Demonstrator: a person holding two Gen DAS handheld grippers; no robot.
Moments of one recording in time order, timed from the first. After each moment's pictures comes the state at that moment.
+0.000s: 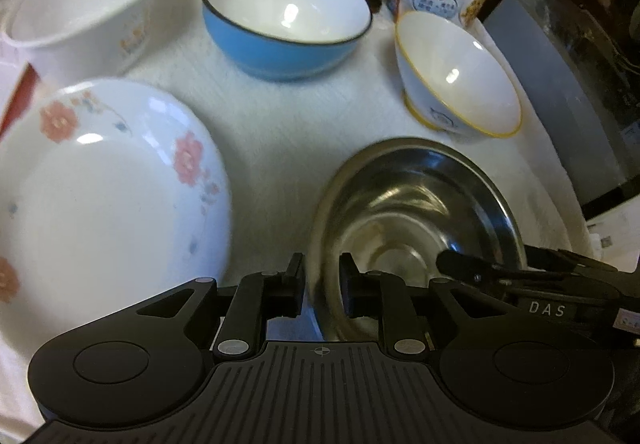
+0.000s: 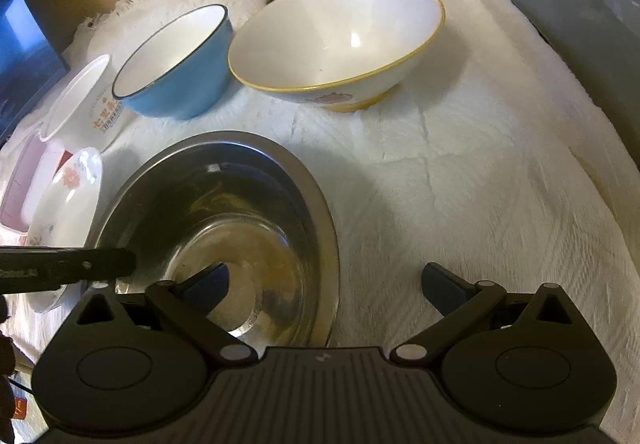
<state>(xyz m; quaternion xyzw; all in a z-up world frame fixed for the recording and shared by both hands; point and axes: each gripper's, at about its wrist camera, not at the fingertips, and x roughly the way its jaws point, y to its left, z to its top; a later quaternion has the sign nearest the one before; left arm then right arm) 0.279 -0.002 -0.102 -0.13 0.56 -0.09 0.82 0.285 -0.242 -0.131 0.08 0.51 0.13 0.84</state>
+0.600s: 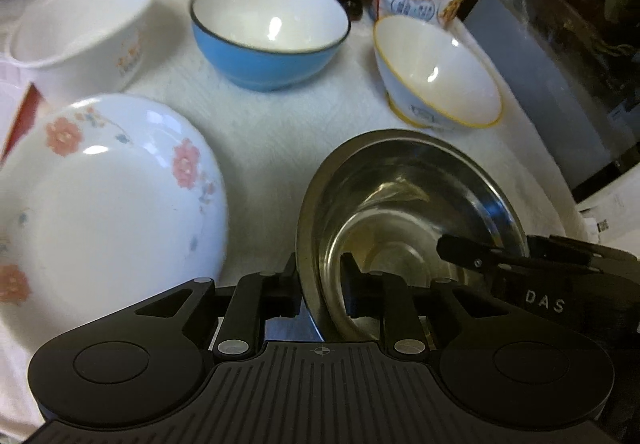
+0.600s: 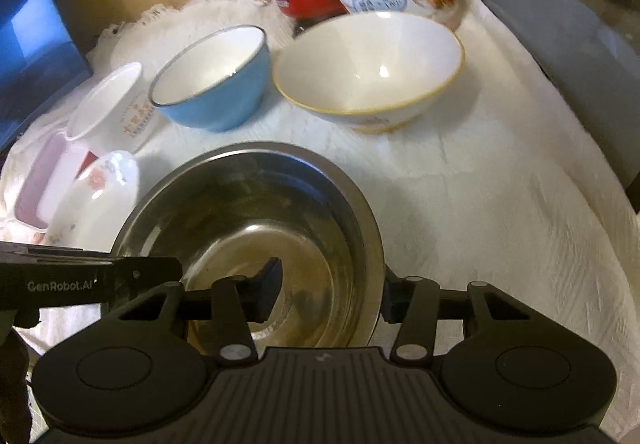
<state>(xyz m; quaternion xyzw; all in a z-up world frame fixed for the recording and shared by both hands) 0.260 0.001 -0.087 -0.10 0.53 -0.10 0.84 0.262 -0.220 -0.102 0.07 0.48 0.14 0.86</state>
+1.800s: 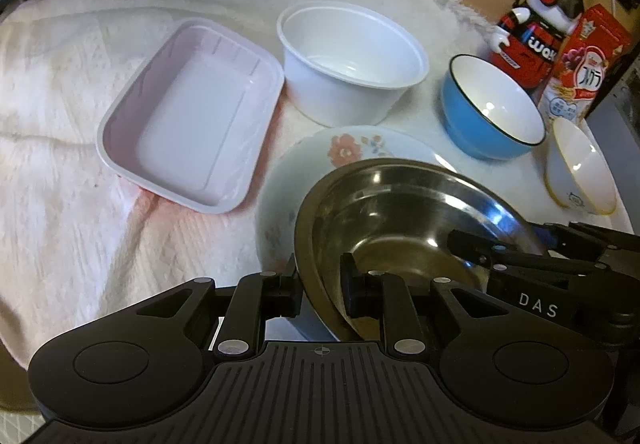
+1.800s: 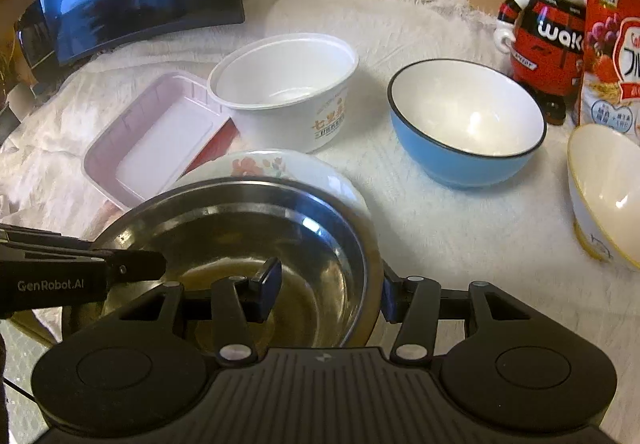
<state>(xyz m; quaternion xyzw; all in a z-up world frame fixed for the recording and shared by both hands) 0.221 0.154 -0.081 -0.14 0.49 0.06 0.86 0.273 -0.026 -0.088 -0.06 0.44 0.26 0.86</state>
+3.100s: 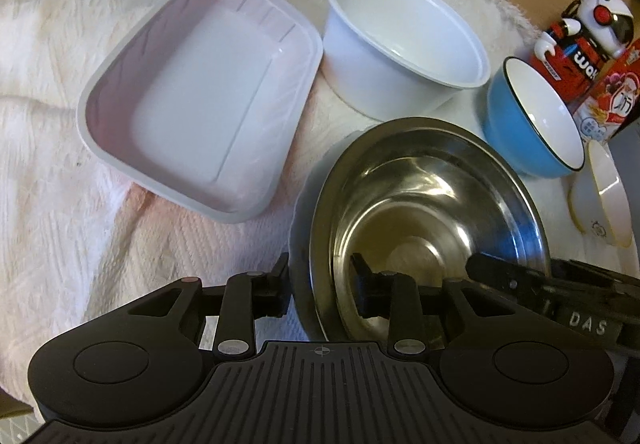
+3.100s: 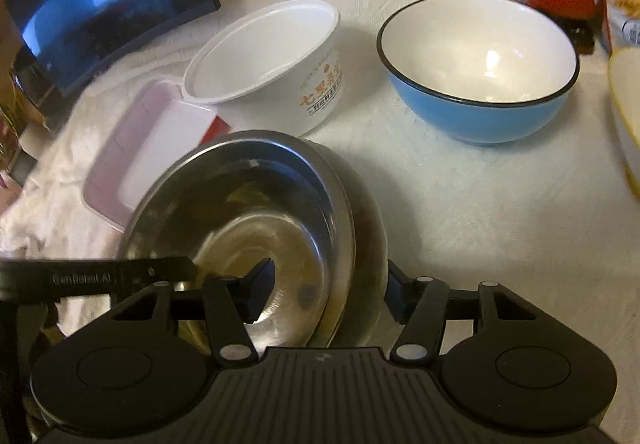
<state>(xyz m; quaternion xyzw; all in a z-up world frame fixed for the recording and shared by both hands) 0.247 0.182 -0.117 -0.19 0.52 0.06 0.83 0.310 -0.036 -0.114 0.03 0.51 0.28 0.81</state>
